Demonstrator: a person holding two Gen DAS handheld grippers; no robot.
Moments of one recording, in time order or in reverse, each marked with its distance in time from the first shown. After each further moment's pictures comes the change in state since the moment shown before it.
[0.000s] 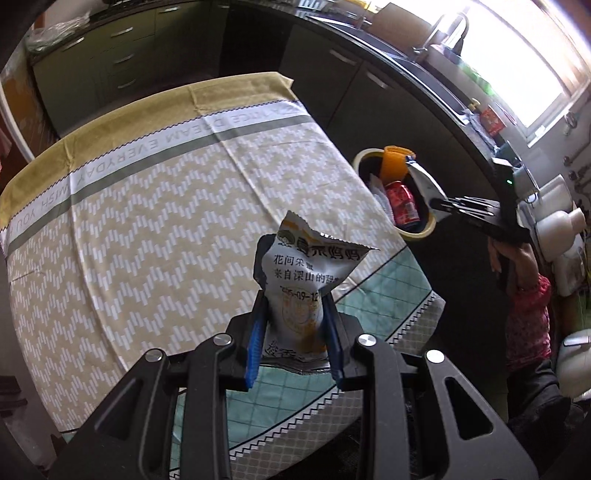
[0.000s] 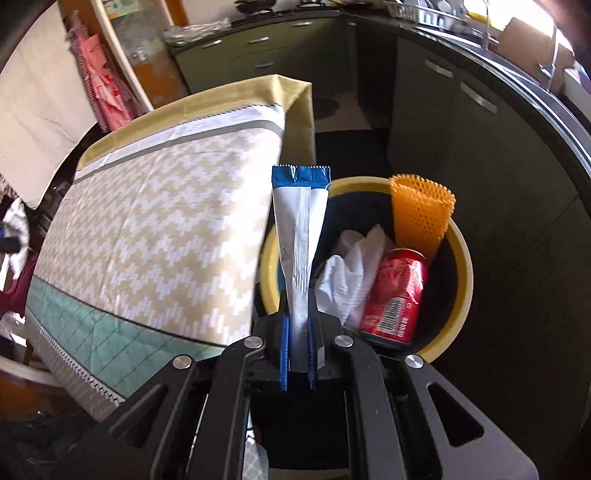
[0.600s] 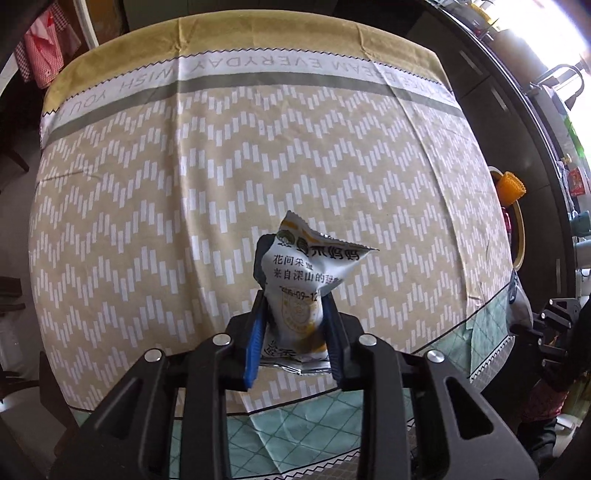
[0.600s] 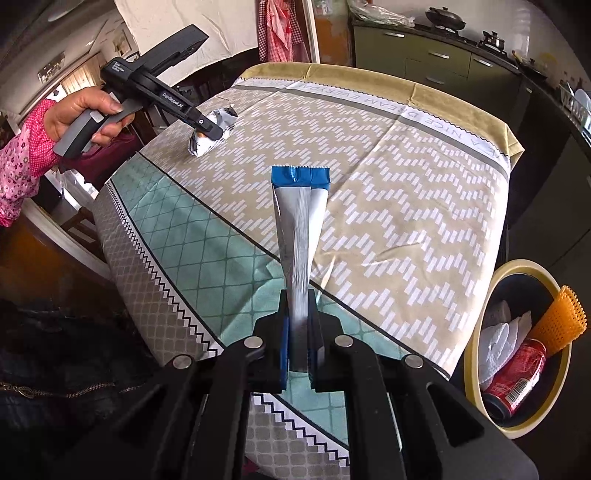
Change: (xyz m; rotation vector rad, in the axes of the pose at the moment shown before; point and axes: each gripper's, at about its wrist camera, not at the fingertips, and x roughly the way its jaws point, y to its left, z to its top) left arm 0.045 0.142 -0.022 -0.327 0.136 0.163; right arm -0.002 0.191 -0.048 -0.546 0.035 0.304
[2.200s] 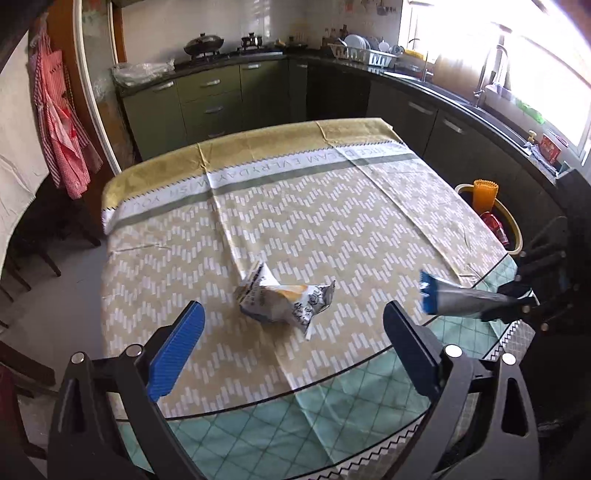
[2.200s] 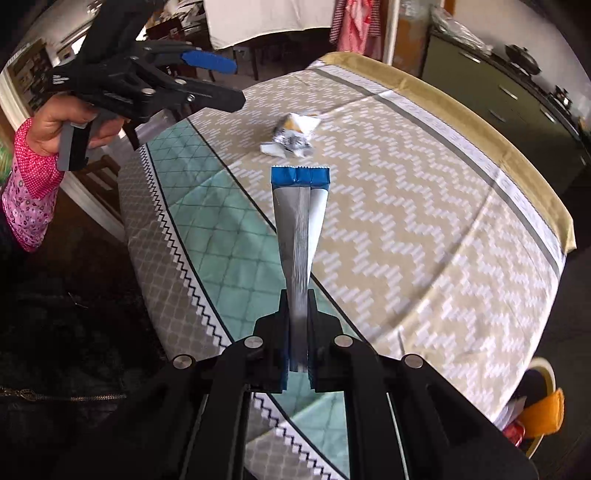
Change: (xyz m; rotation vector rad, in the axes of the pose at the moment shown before) left arm -0.063 -0.002 -0.081 0.197 -0.434 0.113; right arm 0.037 0.080 0.060 -0.232 0.096 0.026
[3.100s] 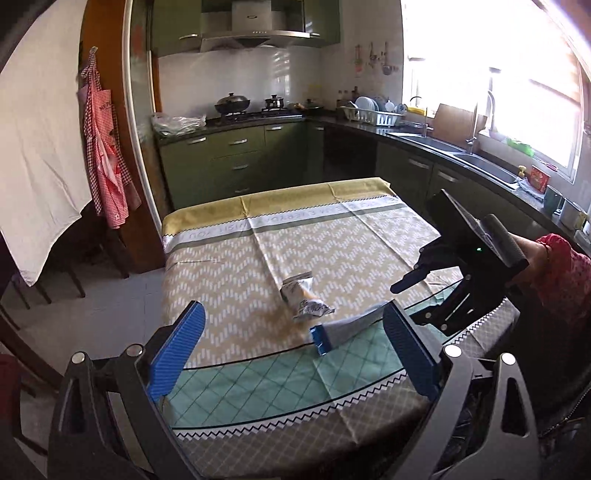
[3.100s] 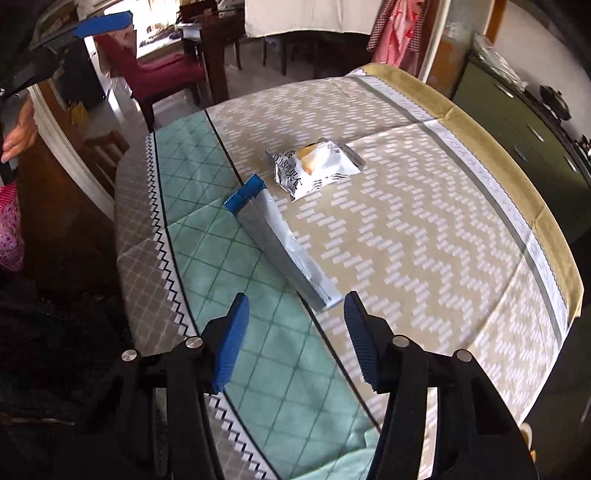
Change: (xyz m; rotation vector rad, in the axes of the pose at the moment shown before) left arm -0.145 -0.007 -0.080 -0.014 -0.286 0.099; right arm 0.052 0.035 0.055 -0.203 0.032 0.019
